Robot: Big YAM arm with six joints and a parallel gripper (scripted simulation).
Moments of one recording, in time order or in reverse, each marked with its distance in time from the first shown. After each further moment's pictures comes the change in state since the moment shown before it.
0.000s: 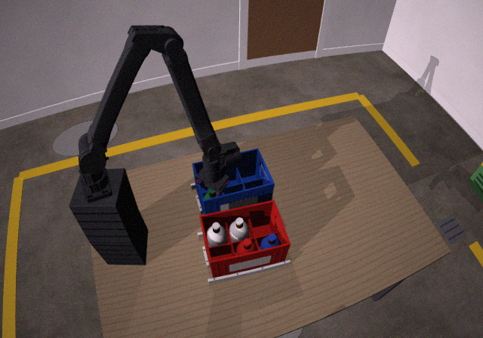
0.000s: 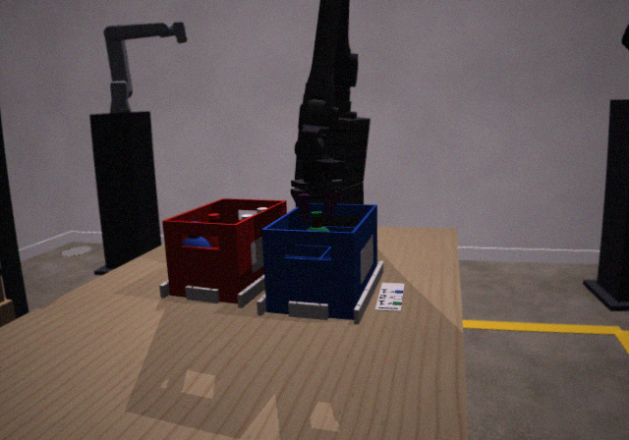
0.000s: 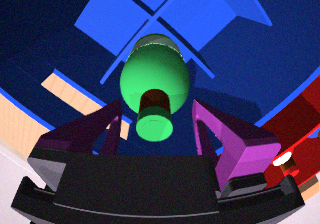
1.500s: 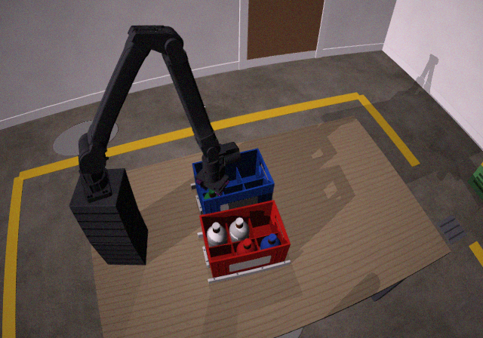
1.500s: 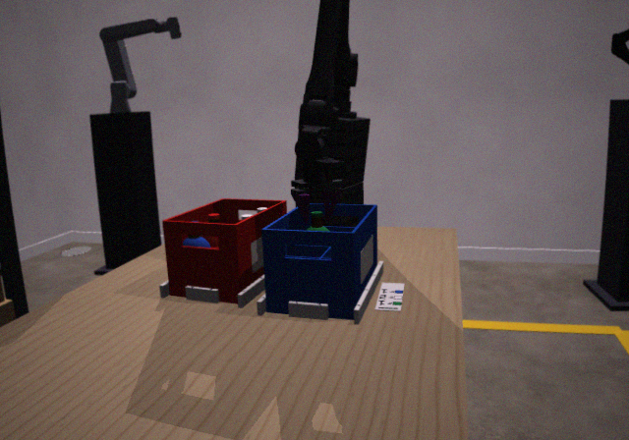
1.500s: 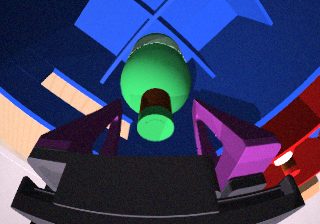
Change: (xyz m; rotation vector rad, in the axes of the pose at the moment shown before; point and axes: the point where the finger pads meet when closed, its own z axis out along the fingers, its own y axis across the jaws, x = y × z) arm 0.001 0.001 0.001 0.002 -0.002 0.001
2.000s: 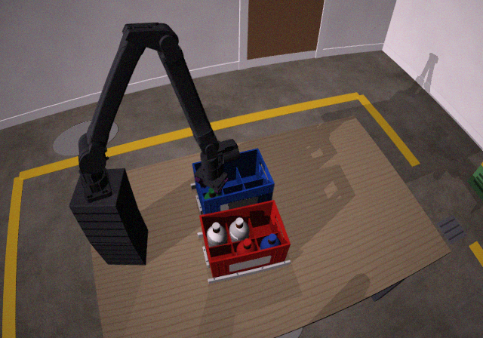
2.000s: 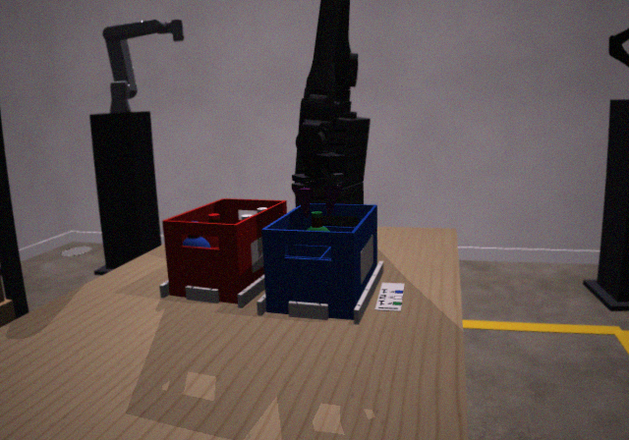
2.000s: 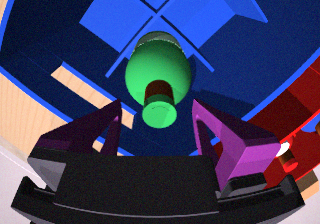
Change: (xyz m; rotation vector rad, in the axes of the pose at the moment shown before) arm 0.001 0.003 -0.013 0.002 -0.004 -0.001
